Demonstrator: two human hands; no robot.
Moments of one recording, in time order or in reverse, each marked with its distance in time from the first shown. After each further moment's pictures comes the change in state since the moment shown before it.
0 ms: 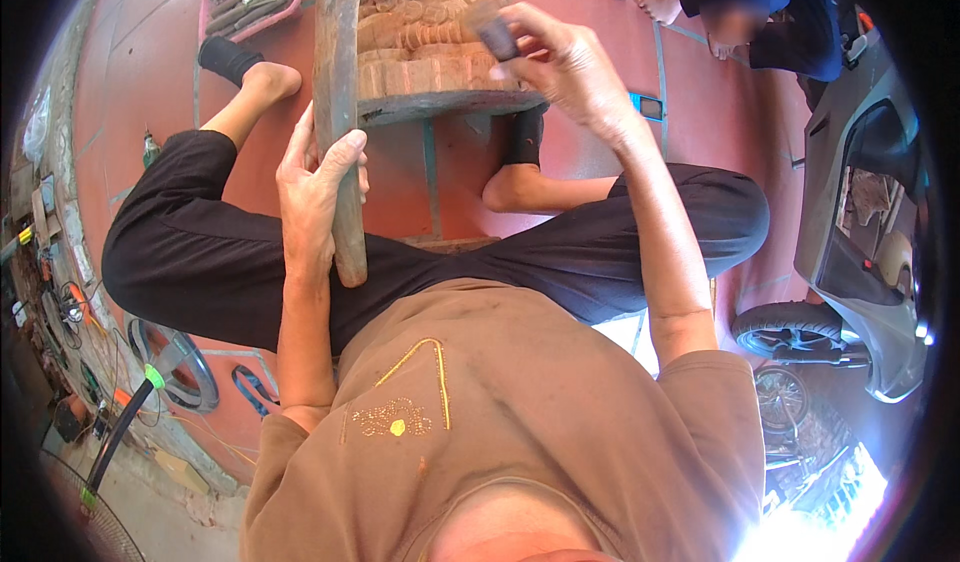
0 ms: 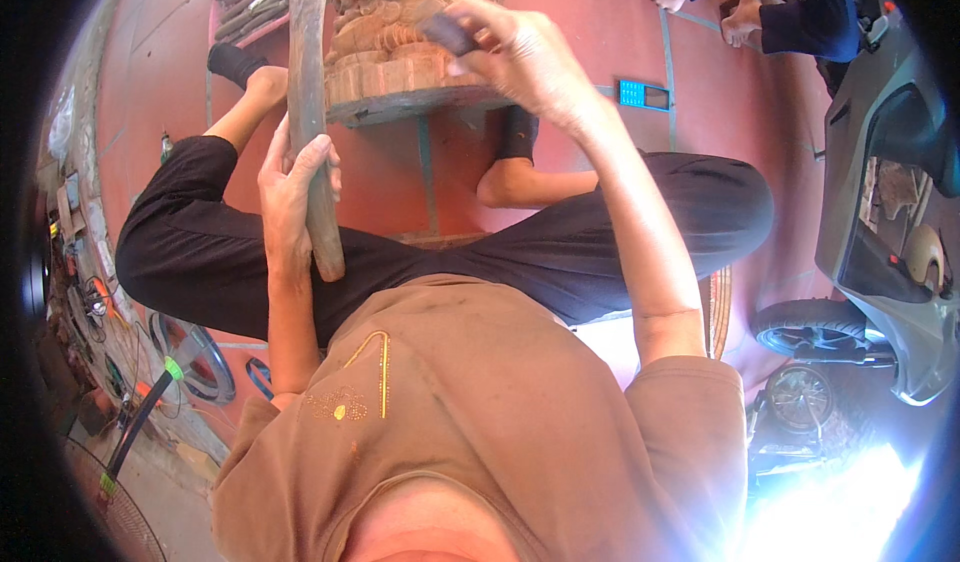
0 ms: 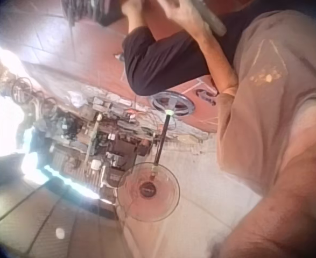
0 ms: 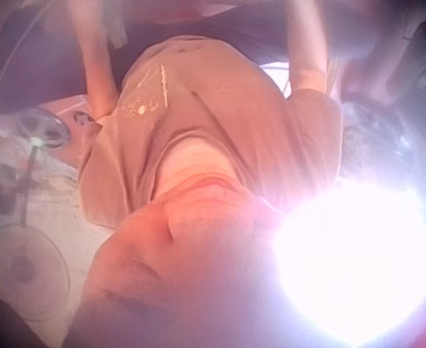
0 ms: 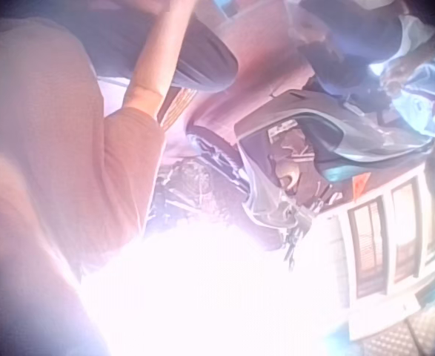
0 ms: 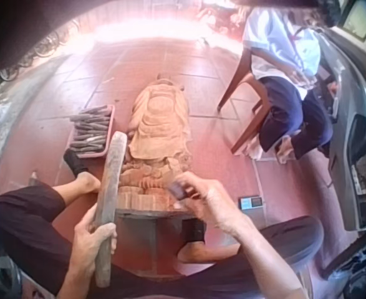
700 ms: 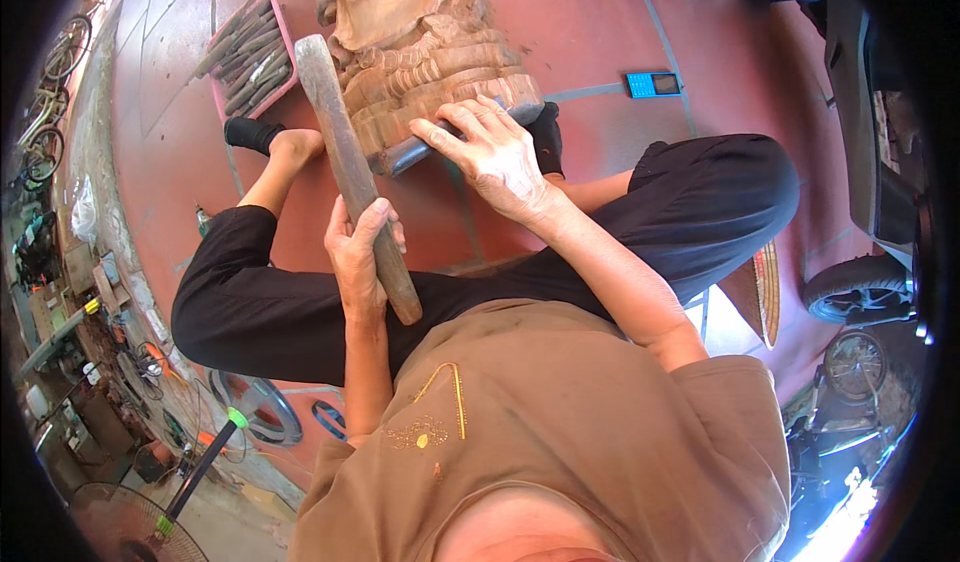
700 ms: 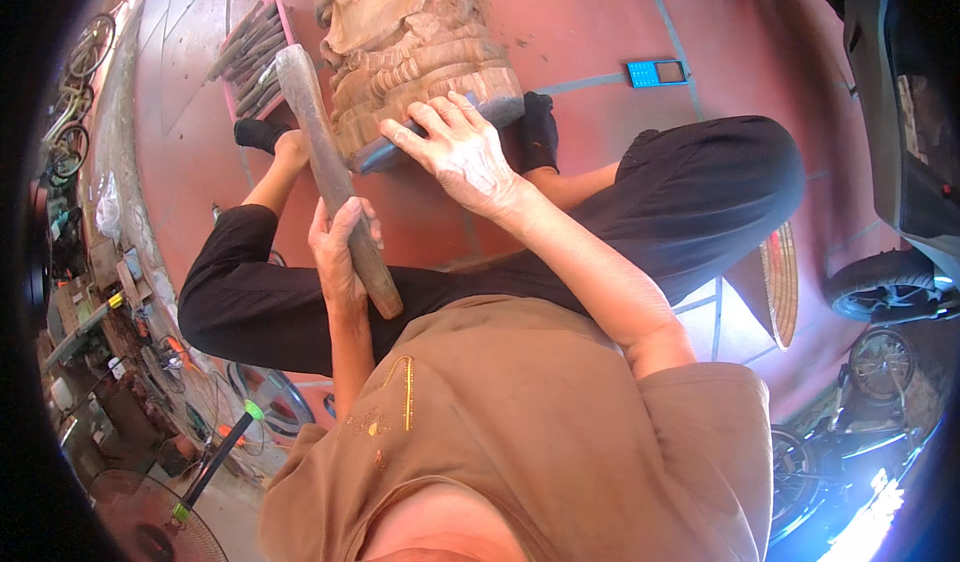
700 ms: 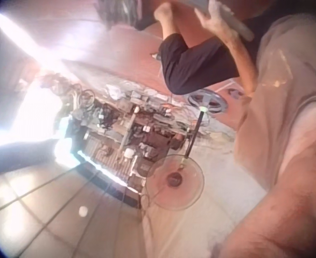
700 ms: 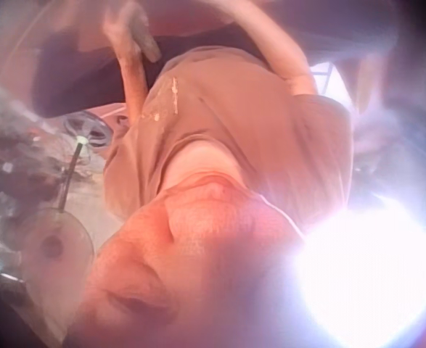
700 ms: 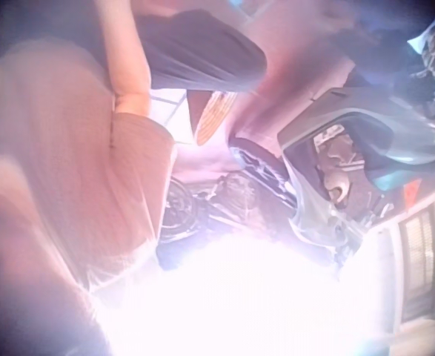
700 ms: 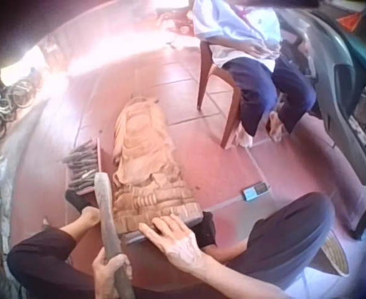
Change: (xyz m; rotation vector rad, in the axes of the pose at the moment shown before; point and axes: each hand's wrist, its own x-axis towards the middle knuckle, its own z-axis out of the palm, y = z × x) left_hand -0.006 -0.021 0.009 -0.089 -0.058 -0.026; right_hand -0.040 -0.001 0.102 -0.414 0.425 -0.257
